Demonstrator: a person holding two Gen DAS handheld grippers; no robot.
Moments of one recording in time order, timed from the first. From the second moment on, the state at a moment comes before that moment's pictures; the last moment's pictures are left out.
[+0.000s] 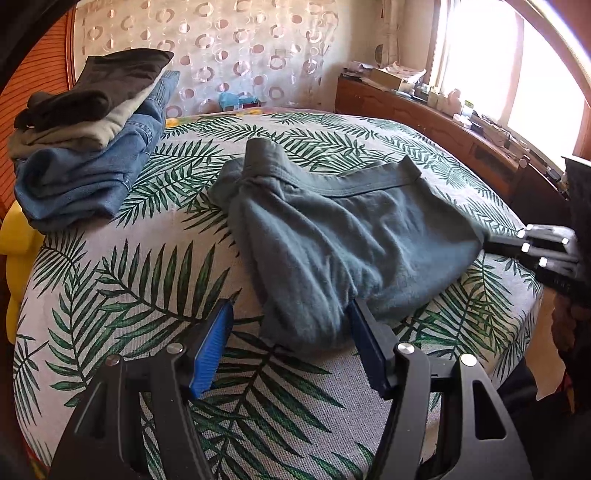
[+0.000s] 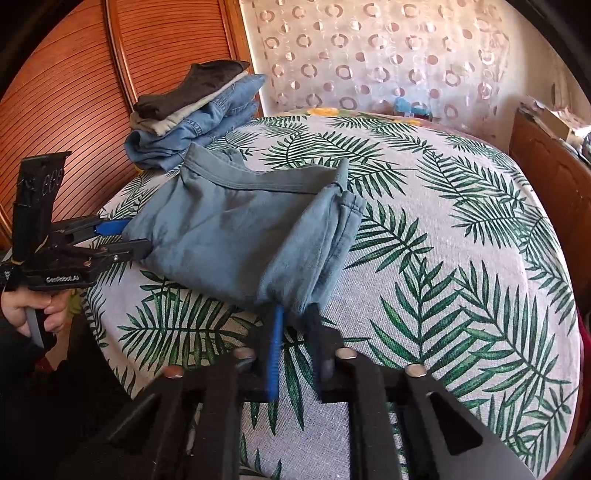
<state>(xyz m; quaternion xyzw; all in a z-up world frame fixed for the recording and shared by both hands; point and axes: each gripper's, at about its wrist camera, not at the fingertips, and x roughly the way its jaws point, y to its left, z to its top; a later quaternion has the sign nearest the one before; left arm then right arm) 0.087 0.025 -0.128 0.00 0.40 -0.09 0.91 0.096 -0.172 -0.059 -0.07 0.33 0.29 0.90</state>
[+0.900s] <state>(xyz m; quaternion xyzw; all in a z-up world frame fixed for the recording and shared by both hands) 0.062 0.028 -0.109 -0.05 0.36 -0.14 0.92 0.099 -0.181 -0.058 -0.05 0.33 0.29 0.90</state>
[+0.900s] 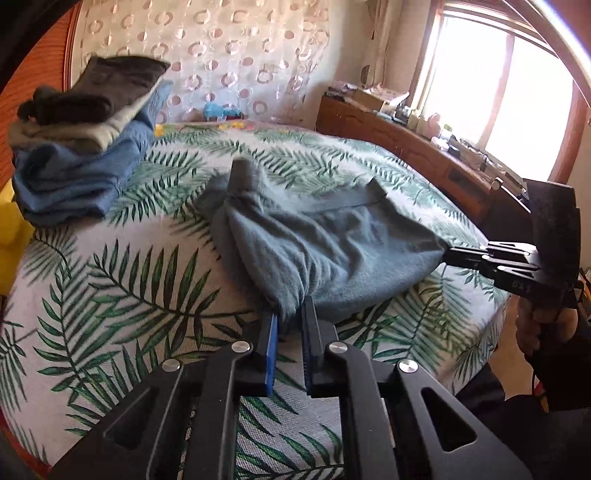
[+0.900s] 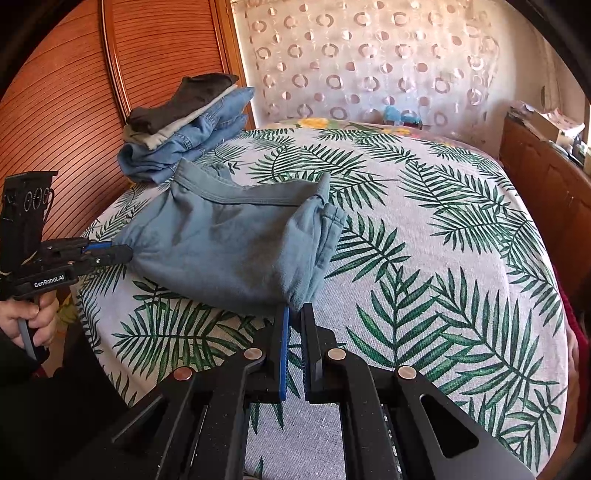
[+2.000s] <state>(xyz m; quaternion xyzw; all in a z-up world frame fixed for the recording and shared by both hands) 0.019 -0.003 -0.099 -0.02 0.38 -0.18 0.91 0.019 -0.227 -0.046 -0.06 0.33 0.28 0.90</state>
